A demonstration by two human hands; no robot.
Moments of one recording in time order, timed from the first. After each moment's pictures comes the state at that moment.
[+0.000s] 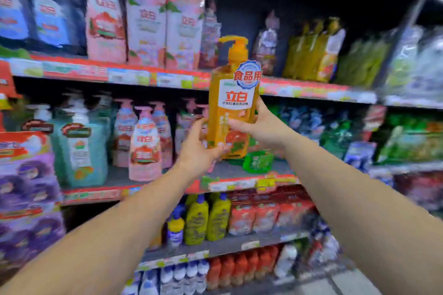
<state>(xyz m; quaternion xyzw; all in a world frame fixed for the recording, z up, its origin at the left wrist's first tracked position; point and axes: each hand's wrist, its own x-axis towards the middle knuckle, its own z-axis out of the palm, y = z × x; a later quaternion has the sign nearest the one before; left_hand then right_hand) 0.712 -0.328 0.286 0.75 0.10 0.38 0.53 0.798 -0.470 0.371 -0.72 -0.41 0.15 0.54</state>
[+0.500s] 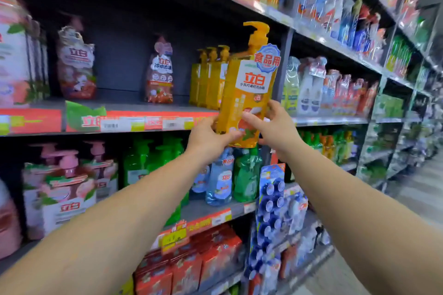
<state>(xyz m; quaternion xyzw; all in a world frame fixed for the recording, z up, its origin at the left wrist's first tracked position) 0.955 -0.508 0.402 0.78 -0.03 0.33 0.53 0.995 -0.660 0.437 -0.73 -0.26 -0.17 0.61</state>
